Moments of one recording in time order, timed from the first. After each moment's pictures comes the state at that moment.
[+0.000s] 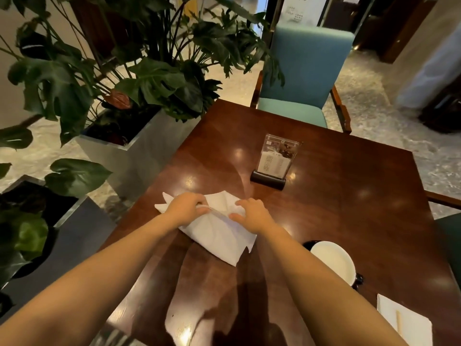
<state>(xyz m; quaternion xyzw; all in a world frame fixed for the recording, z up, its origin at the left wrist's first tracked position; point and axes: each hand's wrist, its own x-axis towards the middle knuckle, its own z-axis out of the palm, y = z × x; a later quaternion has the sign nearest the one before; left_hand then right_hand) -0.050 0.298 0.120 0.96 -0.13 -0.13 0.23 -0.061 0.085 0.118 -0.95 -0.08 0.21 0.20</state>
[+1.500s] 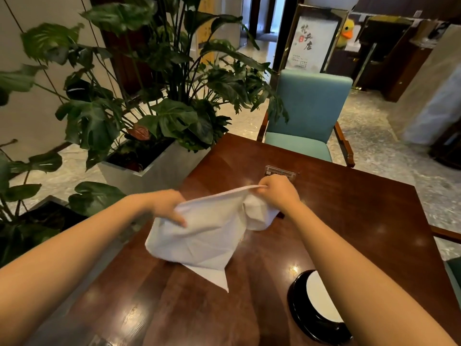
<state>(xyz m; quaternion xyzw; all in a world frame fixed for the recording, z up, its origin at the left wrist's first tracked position) -0.040 0.349 0.232 0.94 -0.22 -0.25 0.11 -0.015 0.055 0.251 -0.97 -0.10 0.03 0.23</state>
